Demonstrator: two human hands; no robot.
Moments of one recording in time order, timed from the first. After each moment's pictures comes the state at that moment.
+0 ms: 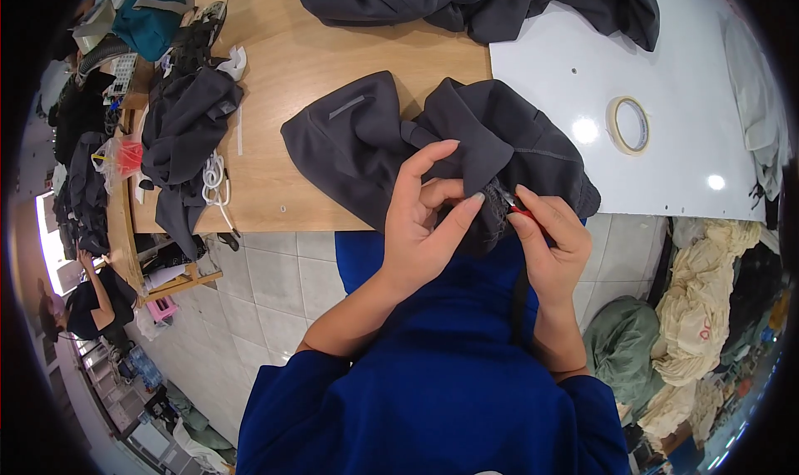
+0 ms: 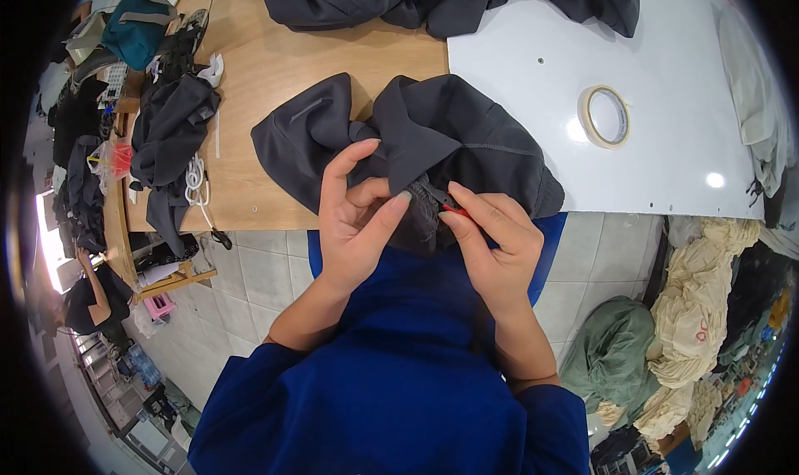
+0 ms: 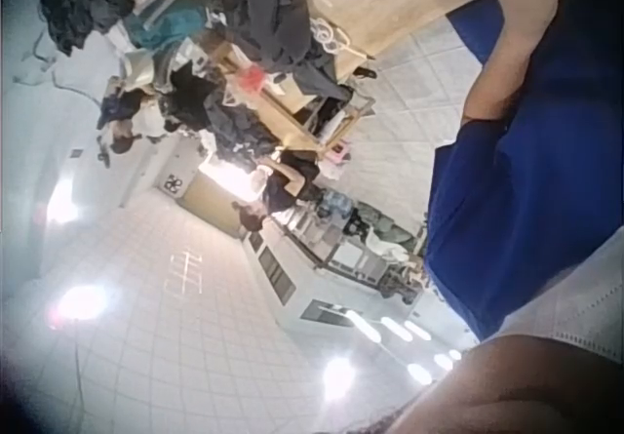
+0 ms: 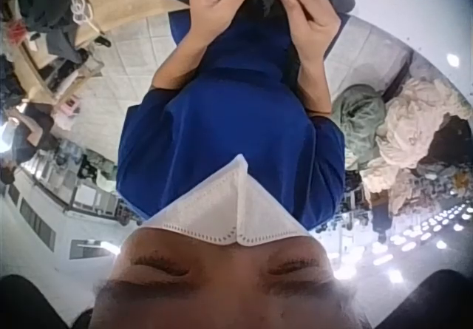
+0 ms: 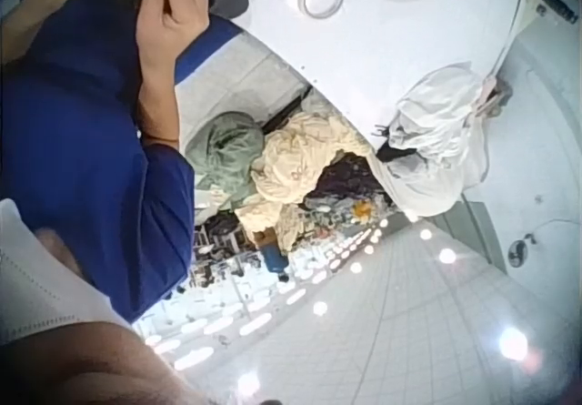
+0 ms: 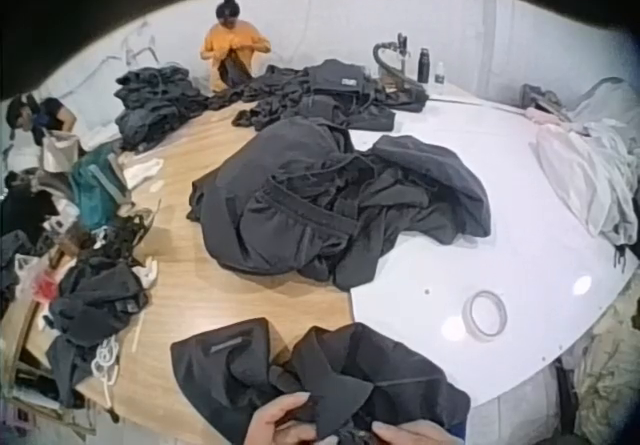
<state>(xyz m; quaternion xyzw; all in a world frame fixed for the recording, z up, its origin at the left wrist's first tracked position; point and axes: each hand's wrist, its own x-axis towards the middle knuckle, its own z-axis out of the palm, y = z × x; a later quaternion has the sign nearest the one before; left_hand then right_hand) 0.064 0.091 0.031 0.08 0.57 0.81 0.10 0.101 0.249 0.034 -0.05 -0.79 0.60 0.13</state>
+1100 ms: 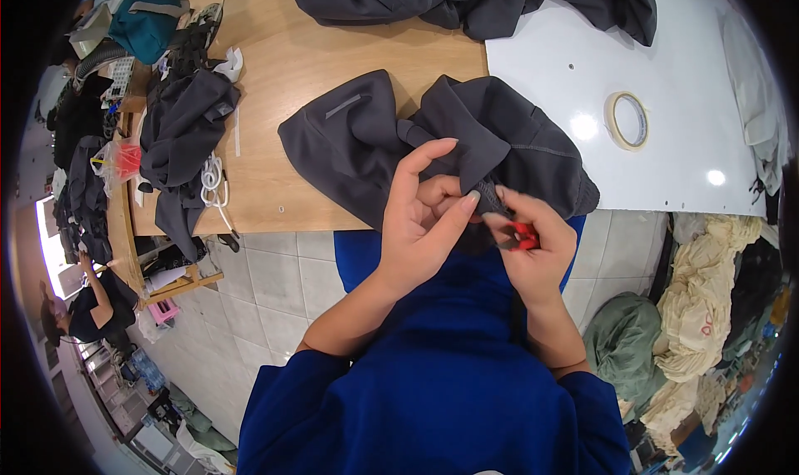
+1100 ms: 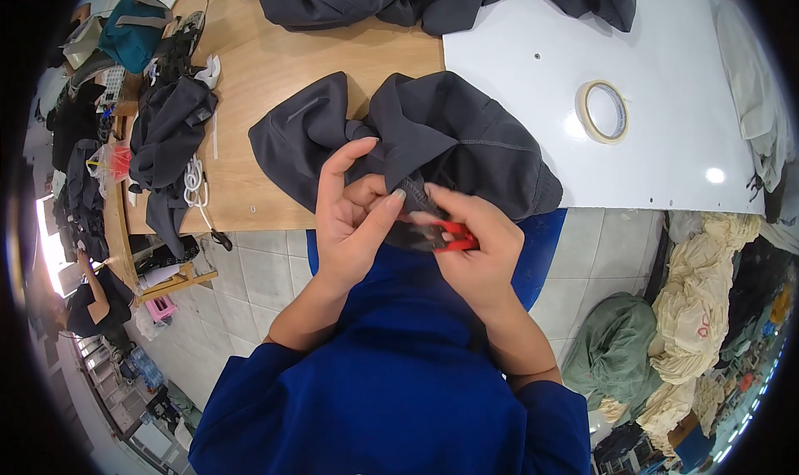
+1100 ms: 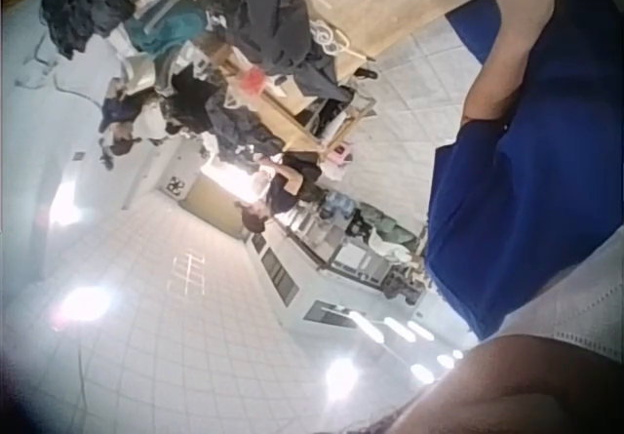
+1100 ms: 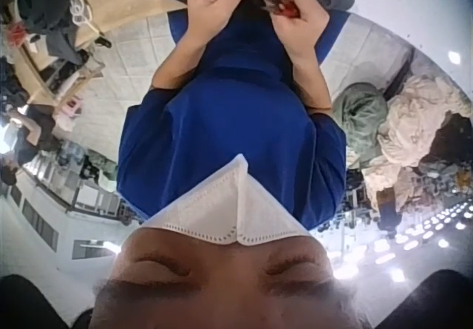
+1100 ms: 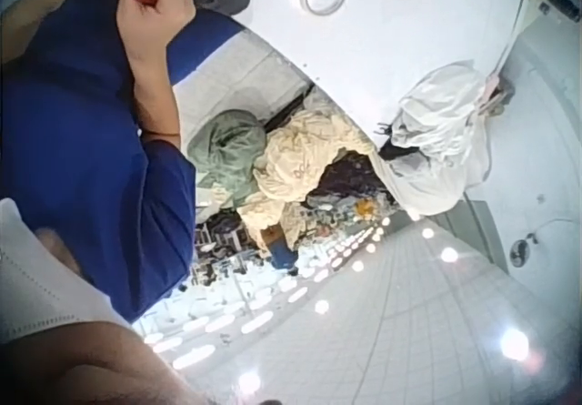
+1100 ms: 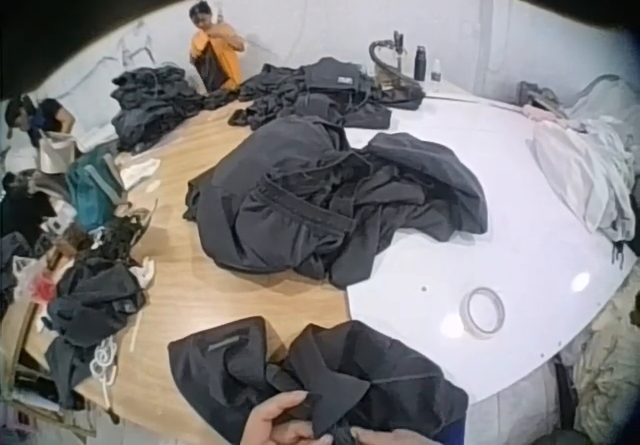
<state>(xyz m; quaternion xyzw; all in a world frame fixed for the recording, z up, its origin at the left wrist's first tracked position) 0.063 0.092 0.037 0.05 0.52 0.84 0.14 0.100 0.235 0.036 -0.05 -0.77 0.63 0.09</state>
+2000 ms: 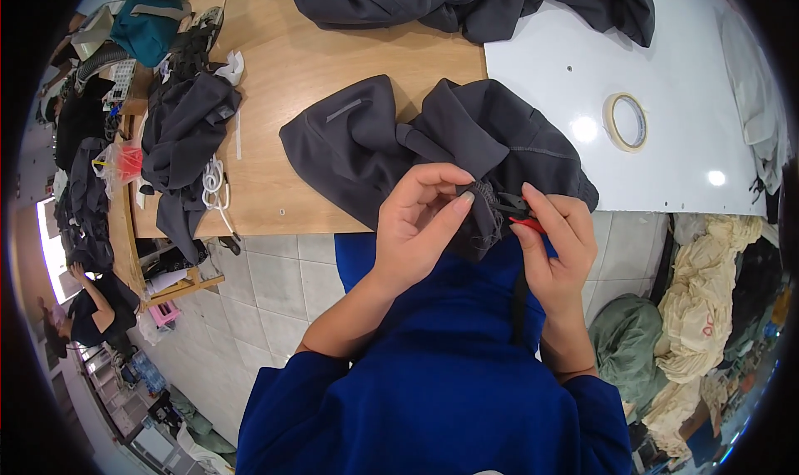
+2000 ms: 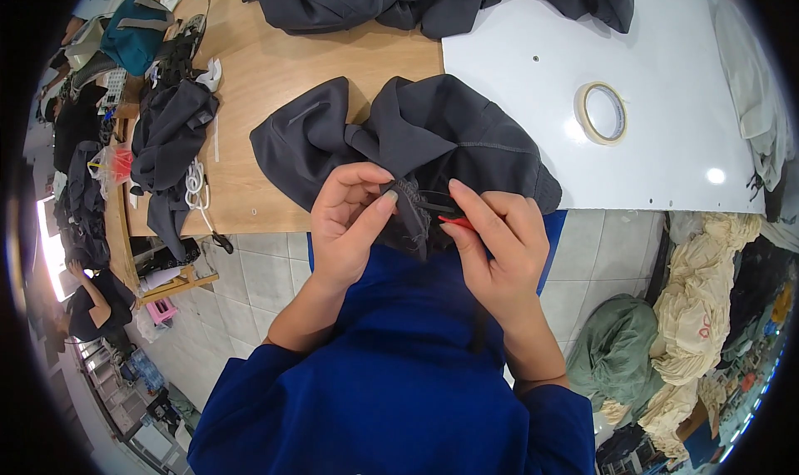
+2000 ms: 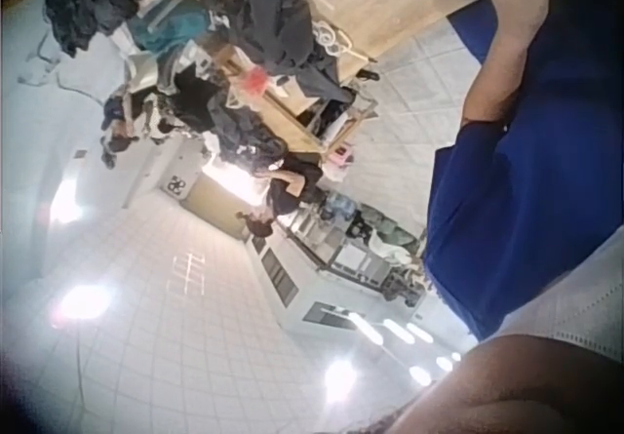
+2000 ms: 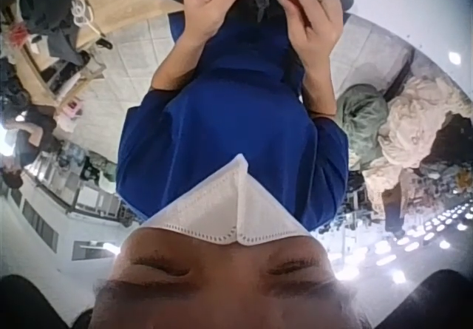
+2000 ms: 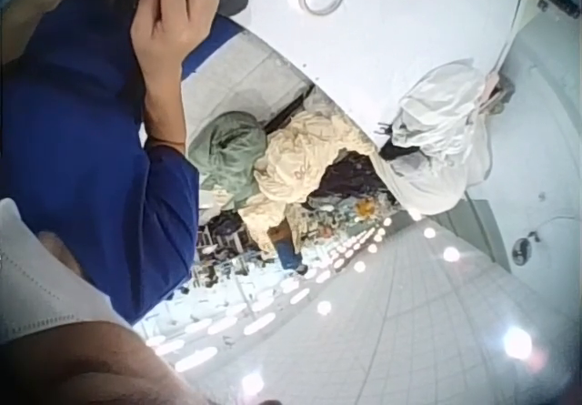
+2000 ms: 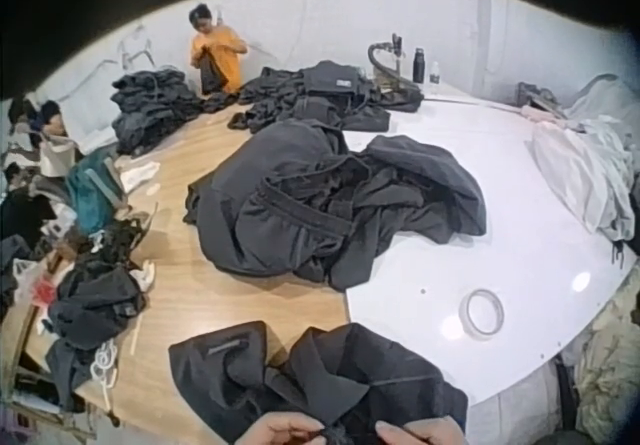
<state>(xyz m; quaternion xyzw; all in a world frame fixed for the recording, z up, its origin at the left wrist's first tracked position) 0.062 0.086 0.032 0.06 0.56 0.82 0.12 0.101 0.258 0.042 0.04 -0.87 0.44 0.22</state>
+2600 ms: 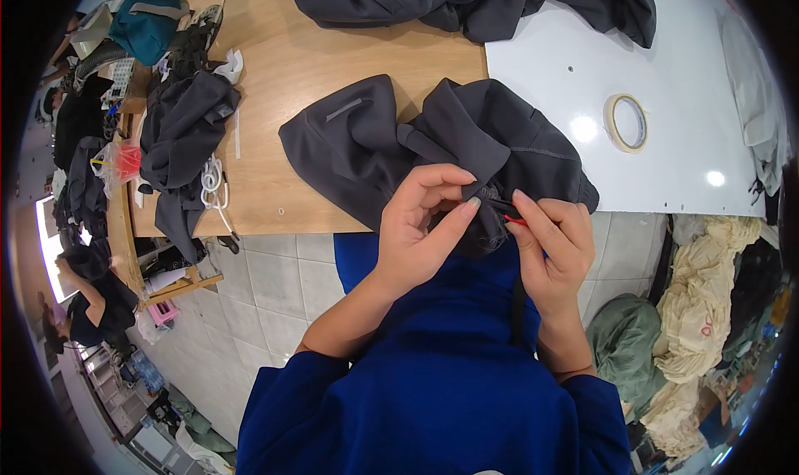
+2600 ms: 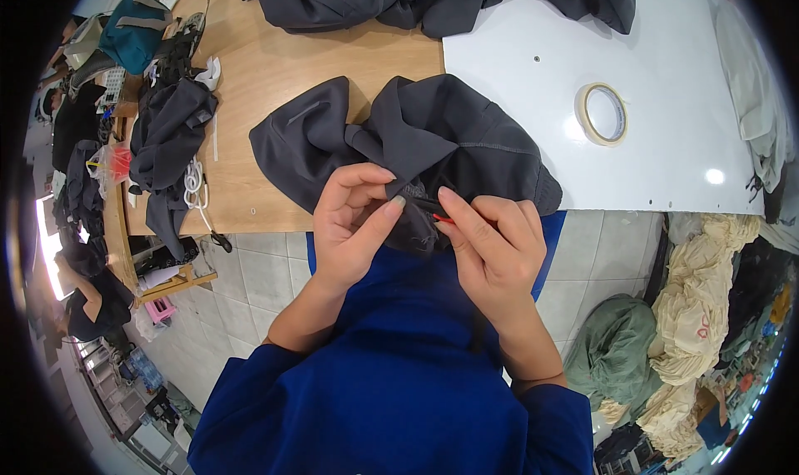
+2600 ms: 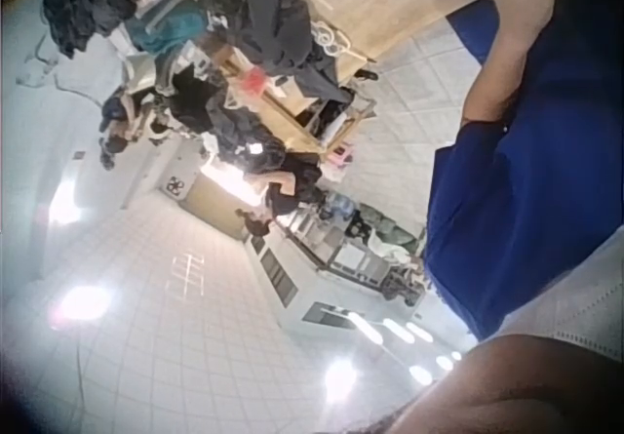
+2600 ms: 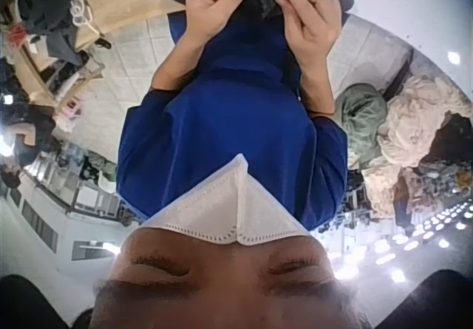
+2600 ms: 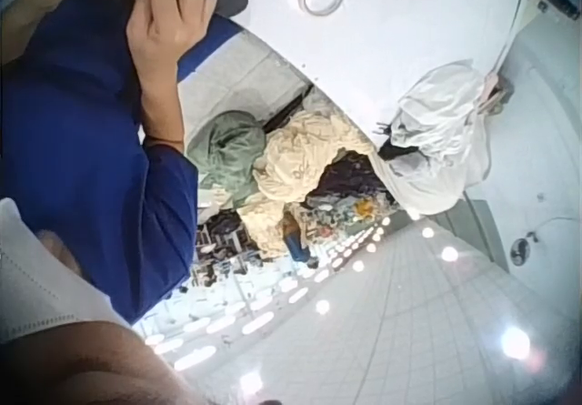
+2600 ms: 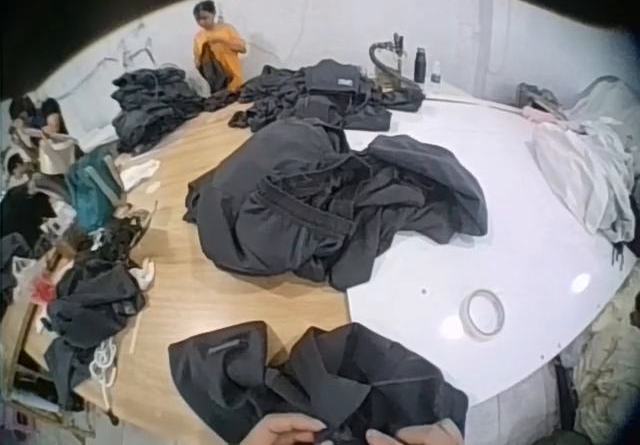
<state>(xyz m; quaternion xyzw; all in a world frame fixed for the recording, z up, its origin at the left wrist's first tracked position) 0.063 0.087 0.034 0.08 0.58 0.80 0.12 0.098 0.252 0.044 0.06 -0.89 0.38 0.25</state>
